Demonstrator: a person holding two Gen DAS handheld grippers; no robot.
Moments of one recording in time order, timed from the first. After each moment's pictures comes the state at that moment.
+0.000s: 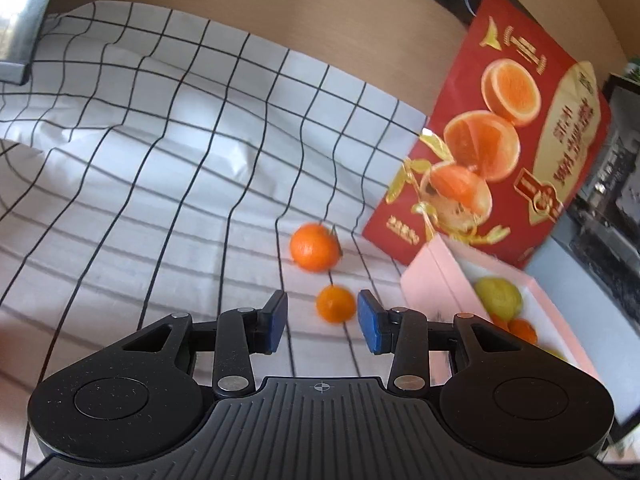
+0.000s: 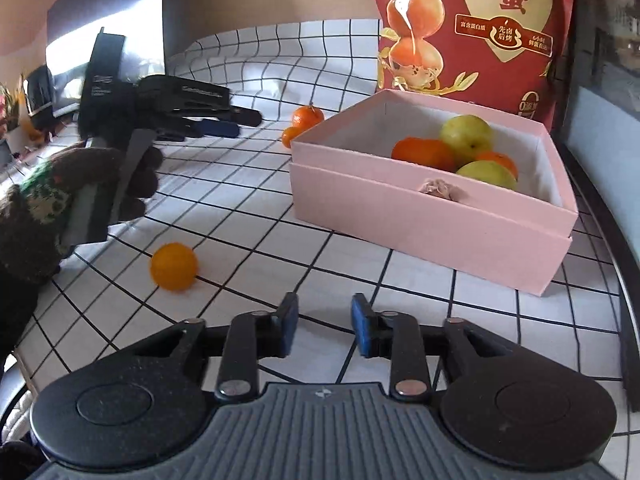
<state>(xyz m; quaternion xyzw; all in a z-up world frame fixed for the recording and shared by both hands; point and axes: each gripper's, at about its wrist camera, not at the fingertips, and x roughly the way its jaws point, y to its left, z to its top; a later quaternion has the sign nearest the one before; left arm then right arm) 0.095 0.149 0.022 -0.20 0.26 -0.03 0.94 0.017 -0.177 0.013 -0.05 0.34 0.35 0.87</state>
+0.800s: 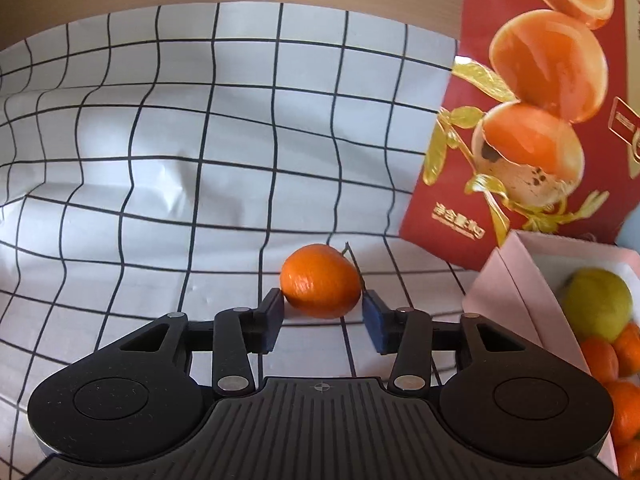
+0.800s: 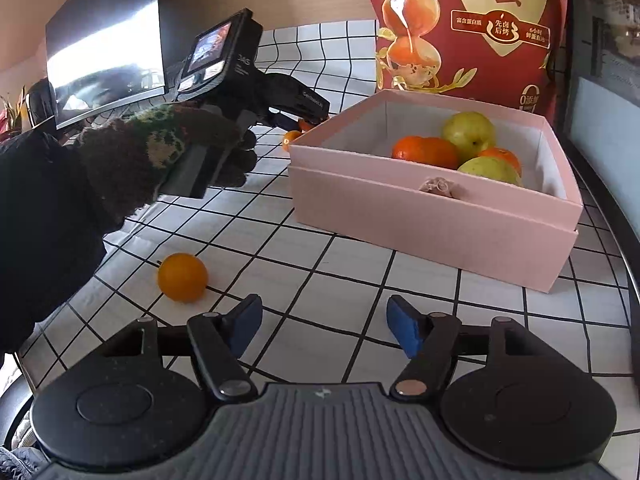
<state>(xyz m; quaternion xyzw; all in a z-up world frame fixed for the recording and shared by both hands) 0.207 0.100 0.007 -0.08 0.34 0.04 0.94 0.019 -0.177 0.010 -0.03 0.33 0.35 0.87</state>
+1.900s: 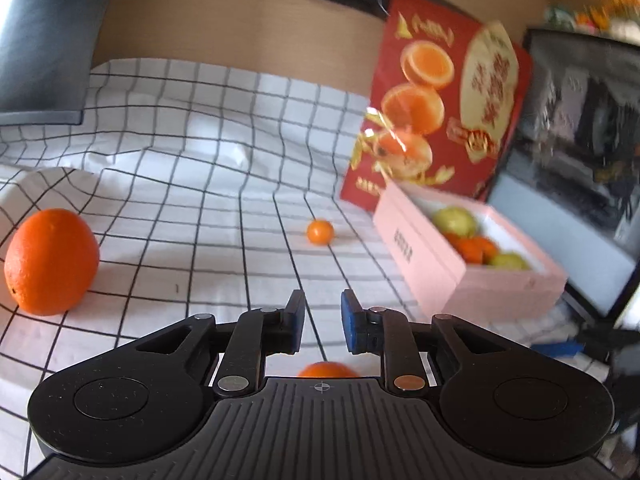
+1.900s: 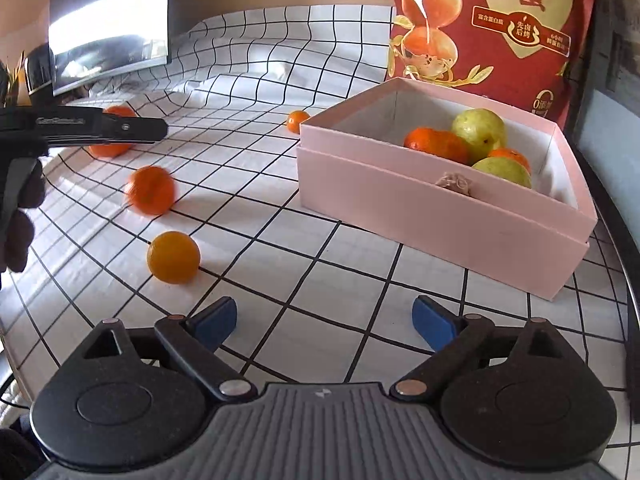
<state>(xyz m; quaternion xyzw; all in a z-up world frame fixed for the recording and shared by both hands) -0.033 0.126 0.039 -0.10 0.26 -0.04 0.96 0.019 -0.162 0.006 -0.09 0.34 0.35 0.87</state>
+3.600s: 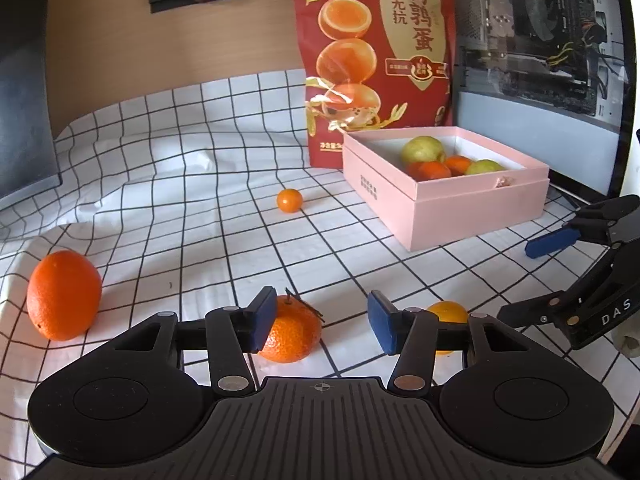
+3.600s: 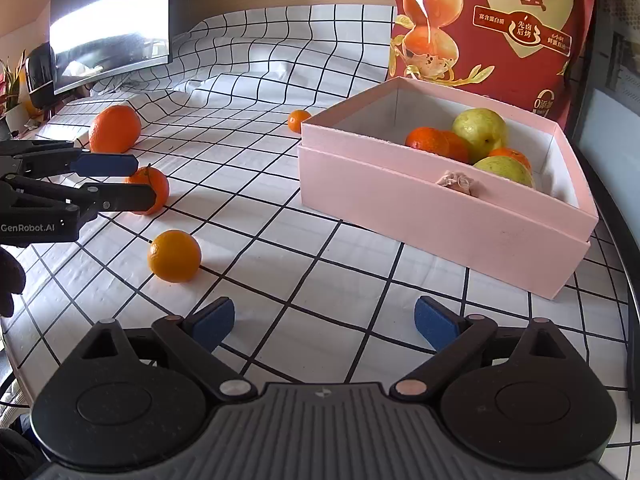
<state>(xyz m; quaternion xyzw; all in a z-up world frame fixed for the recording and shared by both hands) -0.066 0.076 0.027 0.06 0.28 -0.05 0.96 0.019 -0.163 0.006 -0.08 0.34 0.35 0.87</state>
